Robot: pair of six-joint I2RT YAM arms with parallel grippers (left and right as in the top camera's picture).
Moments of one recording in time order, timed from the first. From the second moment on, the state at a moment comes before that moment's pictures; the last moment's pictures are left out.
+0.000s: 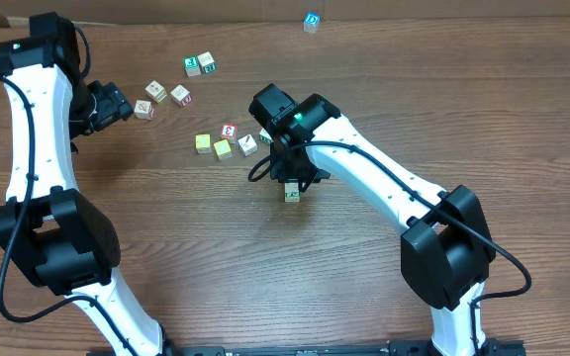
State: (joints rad) left arm 0.24 2.06 2.00 -1.38 -0.11 -0.44; right arm 0.69 2.07 1.79 -1.18 0.06 0.69
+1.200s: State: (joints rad) left arm 0.24 2.06 2.00 -1.38 -0.11 -0.44; right arm 0.71 2.07 1.78 -1.18 0.08 0.69
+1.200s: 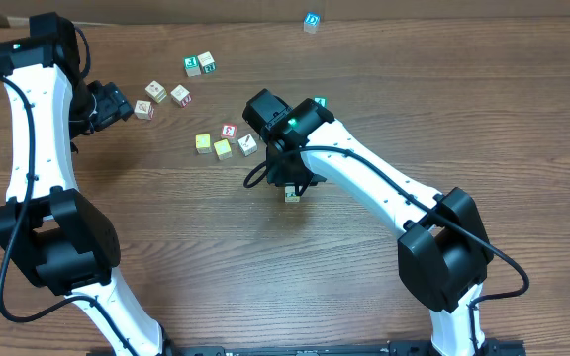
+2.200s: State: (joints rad) left arm 0.24 2.06 2.00 -1.38 -0.11 -0.44; right arm 0.71 2.07 1.76 -1.16 0.09 0.69
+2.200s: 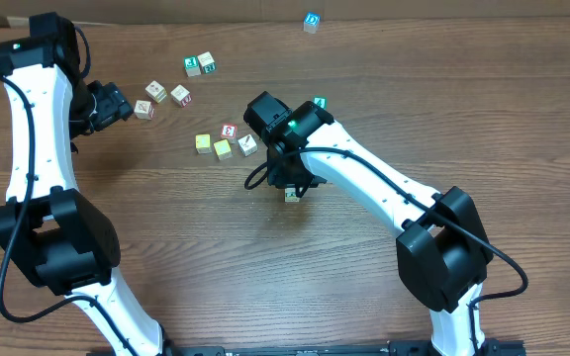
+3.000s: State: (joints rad) left arm 0.24 2.06 2.00 -1.38 -0.11 -0.44; right arm 0.71 2.07 1.76 -1.16 0.07 0.69
